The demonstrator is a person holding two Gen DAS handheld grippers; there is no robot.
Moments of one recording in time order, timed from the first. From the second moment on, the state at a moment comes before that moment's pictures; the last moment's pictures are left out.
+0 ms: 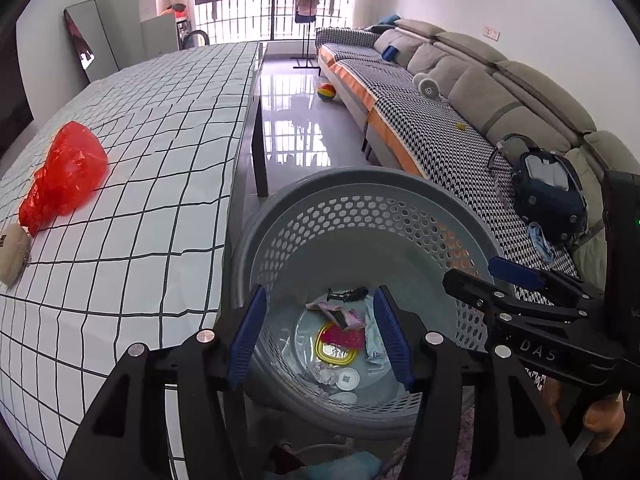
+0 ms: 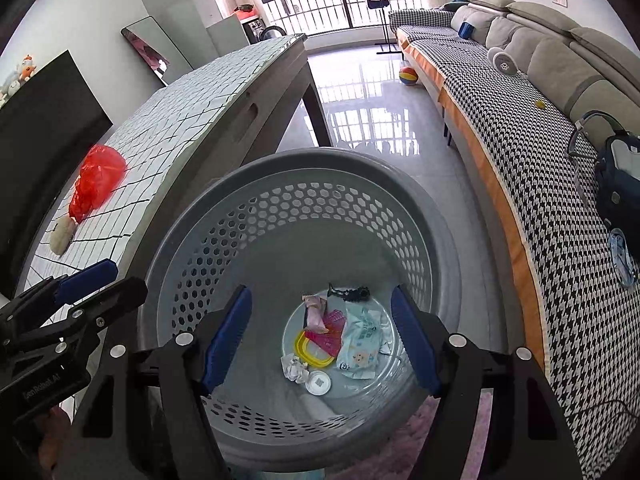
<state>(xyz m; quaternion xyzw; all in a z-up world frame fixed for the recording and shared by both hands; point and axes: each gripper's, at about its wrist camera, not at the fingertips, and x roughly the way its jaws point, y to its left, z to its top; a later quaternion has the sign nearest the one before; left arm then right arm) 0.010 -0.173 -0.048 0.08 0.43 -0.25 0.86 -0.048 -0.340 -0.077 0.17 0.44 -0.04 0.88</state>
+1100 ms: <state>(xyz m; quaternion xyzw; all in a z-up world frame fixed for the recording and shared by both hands) 0.016 -0.073 0.011 0.03 0.36 -0.17 0.92 -0.056 -0.283 -0.034 0.12 0.41 -0.01 0.91</state>
